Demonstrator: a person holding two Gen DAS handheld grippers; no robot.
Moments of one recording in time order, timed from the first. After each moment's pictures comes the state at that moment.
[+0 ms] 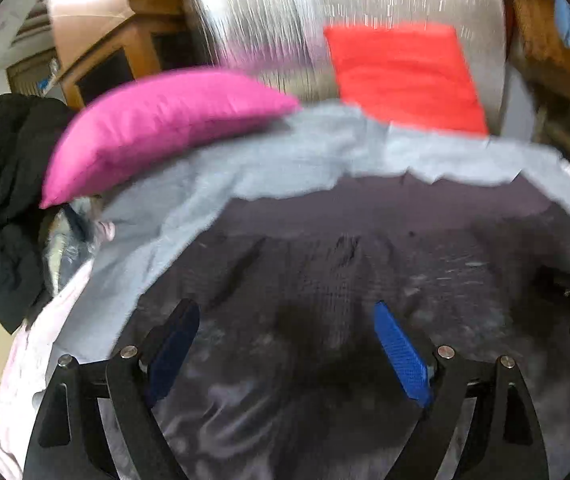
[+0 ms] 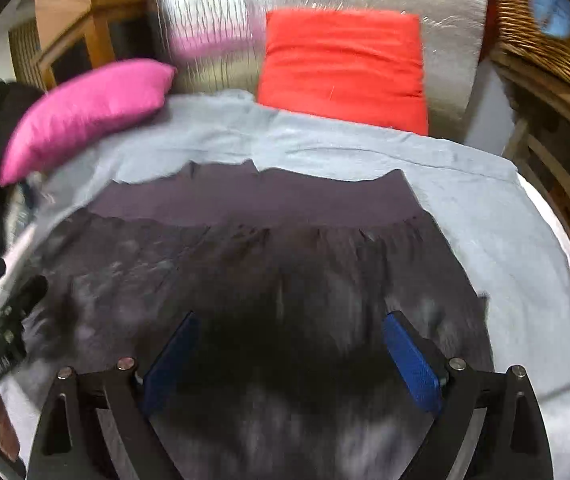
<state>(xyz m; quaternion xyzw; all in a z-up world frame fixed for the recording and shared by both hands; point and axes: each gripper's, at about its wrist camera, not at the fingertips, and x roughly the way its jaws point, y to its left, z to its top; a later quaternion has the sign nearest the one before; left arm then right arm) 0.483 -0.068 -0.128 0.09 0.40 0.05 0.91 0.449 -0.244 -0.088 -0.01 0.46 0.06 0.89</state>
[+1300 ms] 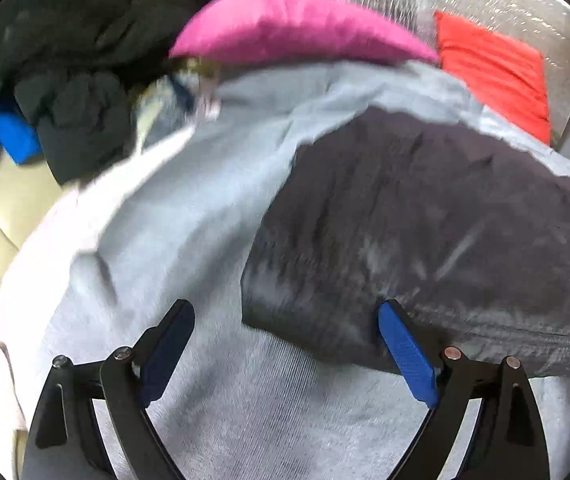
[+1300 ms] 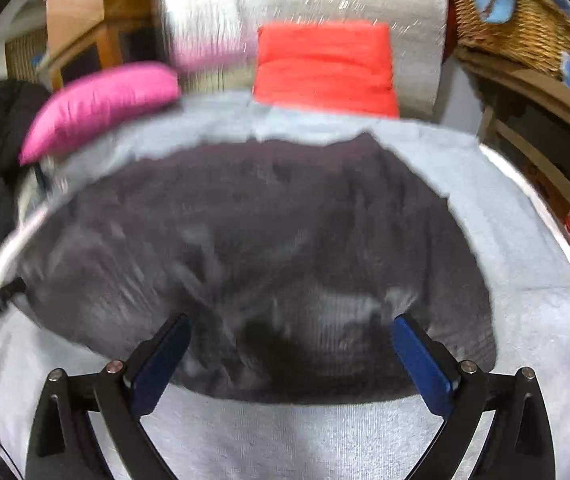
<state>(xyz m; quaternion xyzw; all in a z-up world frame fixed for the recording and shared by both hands) 0.368 0.064 -0.160 -0.04 0.44 0.13 0.89 0.316 -0.255 -0.120 0.00 0.45 0.04 0.89</state>
